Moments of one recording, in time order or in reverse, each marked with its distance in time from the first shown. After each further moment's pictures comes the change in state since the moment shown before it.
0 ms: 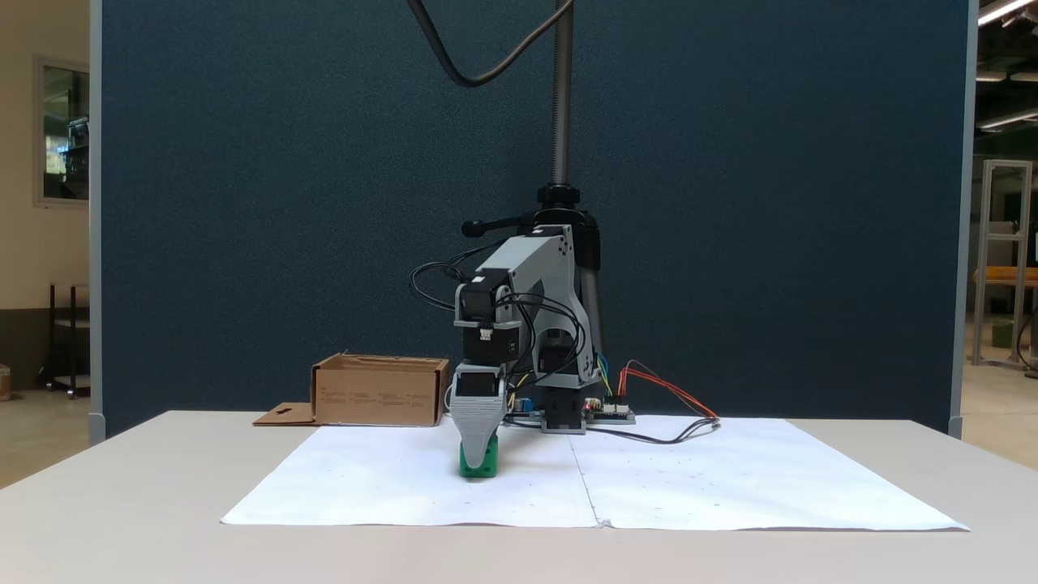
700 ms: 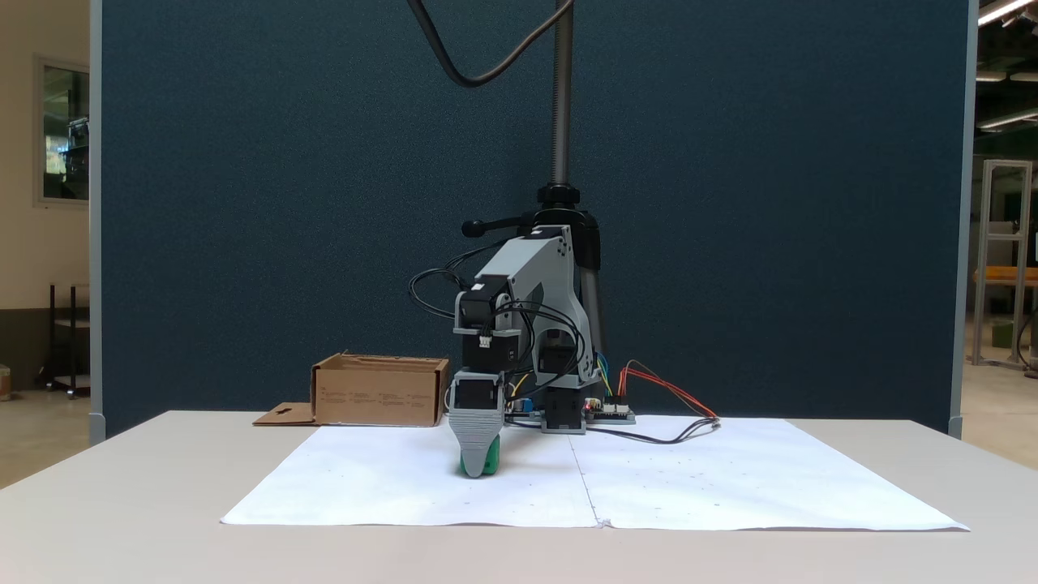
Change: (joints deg) arm 0.0 -1.0 1.7 -3.2 0.0
